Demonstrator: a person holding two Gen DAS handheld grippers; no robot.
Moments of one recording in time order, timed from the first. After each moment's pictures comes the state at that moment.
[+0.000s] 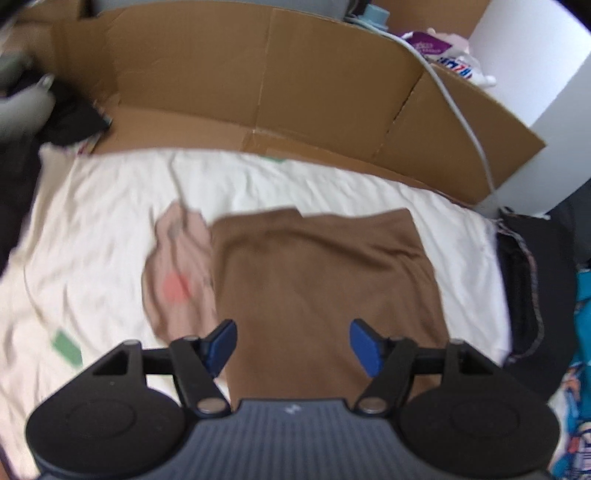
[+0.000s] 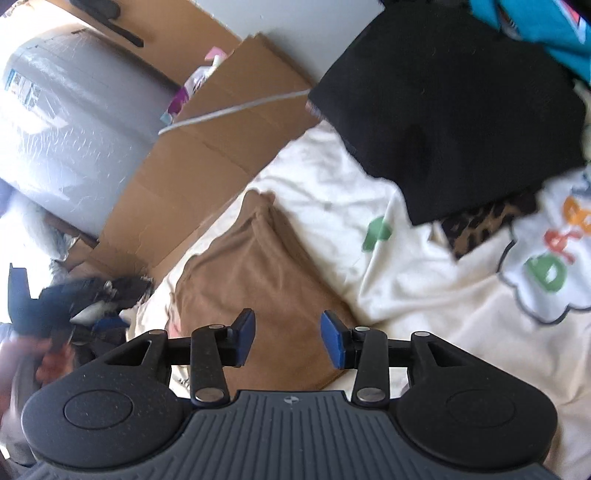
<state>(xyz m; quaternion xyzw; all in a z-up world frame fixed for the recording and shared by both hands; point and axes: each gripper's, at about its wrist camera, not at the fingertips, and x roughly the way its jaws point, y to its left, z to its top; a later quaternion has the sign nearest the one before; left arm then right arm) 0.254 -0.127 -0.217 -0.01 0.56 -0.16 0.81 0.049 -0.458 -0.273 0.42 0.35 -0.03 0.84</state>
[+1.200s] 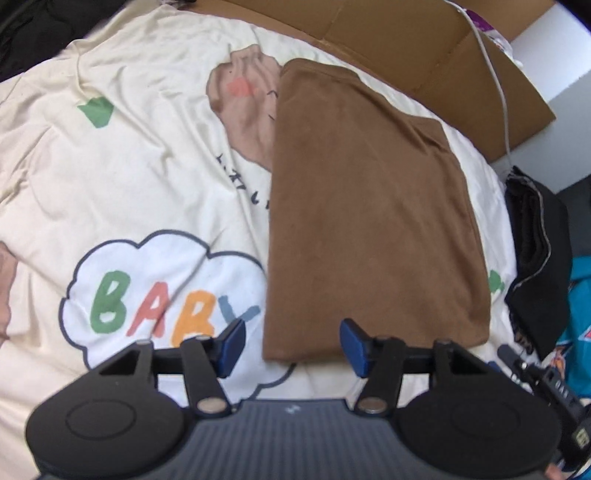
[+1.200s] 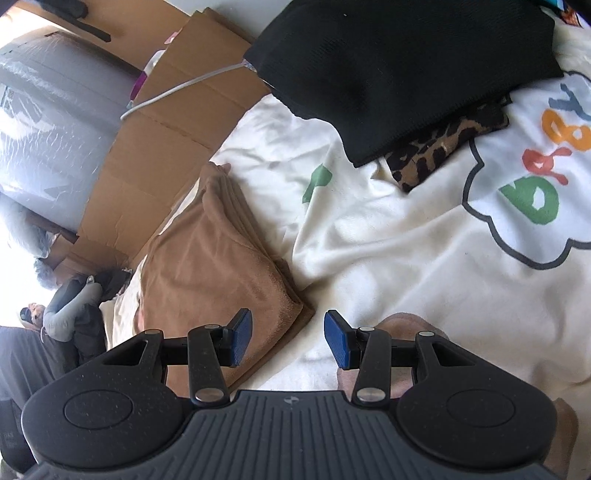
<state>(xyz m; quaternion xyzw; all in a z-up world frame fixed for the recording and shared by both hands) 0.105 -0.067 -0.302 -0.13 0.59 -0.13 0.79 0.041 -0.456 -0.358 0.44 0.37 -0.03 0.82</state>
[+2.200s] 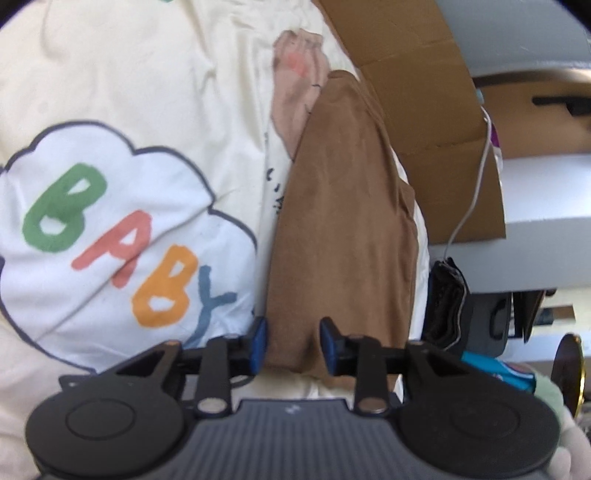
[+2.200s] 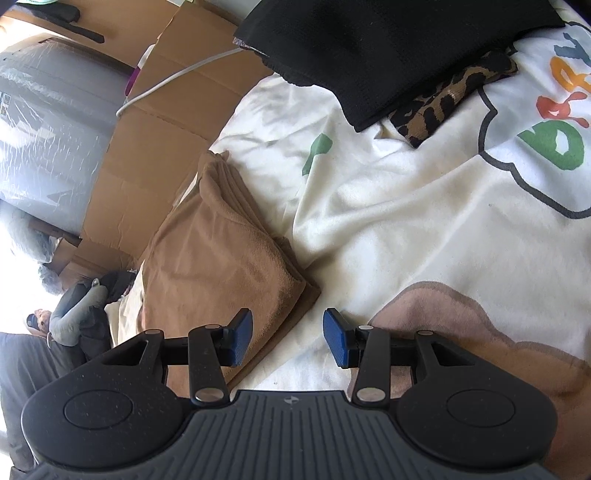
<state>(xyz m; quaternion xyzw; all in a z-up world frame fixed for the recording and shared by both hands) 0.094 -0.009 -0.372 -0.42 0.55 -0.17 0.70 0.045 -0.440 -0.380 0.46 0.36 -0.02 0.81</state>
